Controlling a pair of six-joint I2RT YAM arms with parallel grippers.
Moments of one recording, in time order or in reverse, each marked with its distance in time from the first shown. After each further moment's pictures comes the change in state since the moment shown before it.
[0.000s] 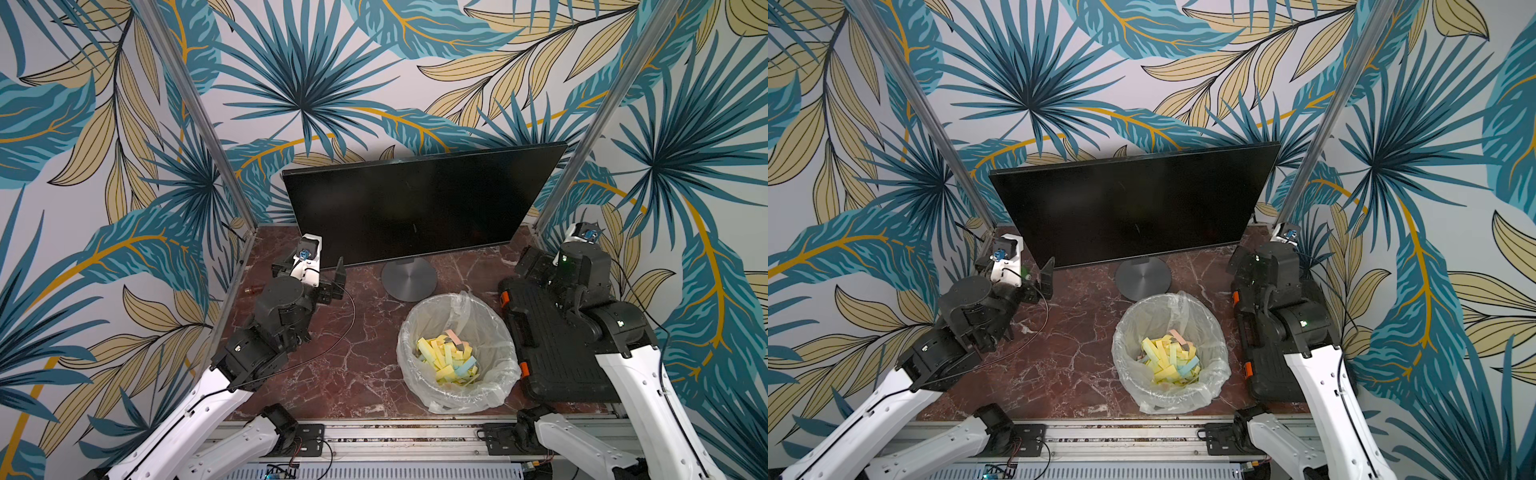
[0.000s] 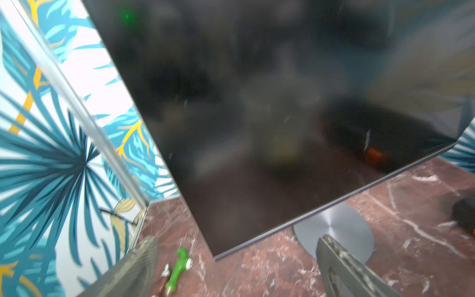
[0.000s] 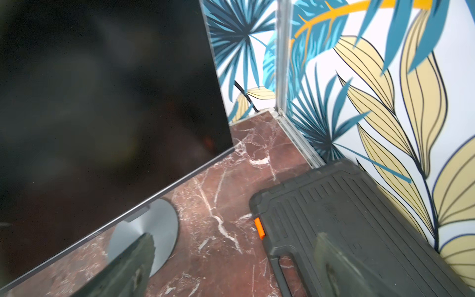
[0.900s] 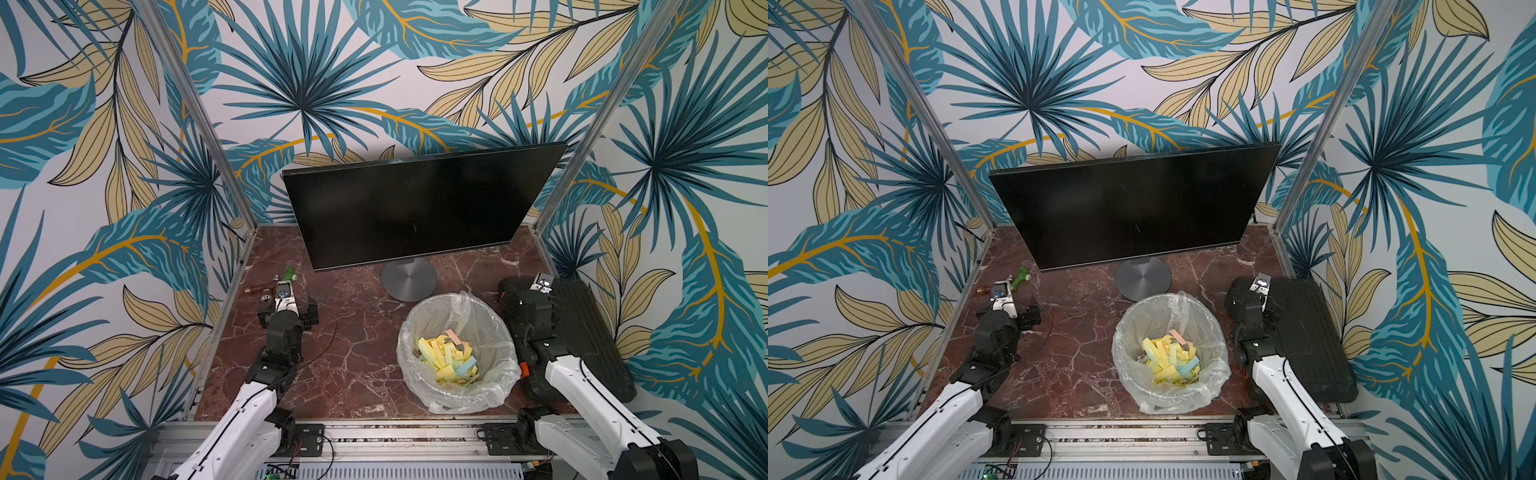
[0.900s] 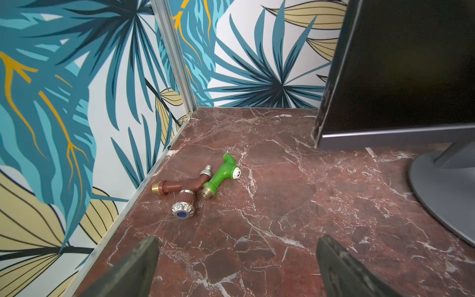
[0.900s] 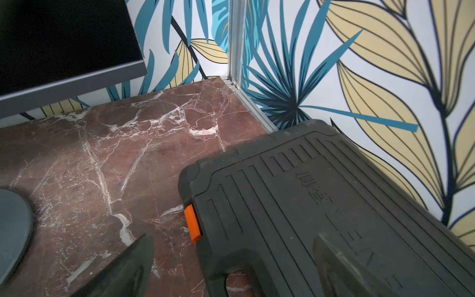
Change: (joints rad) left arm 0.440 0.011 -0.687 0.537 0.113 -0.120; right arm -0.079 0.004 -0.823 0.834 0.137 -0.196
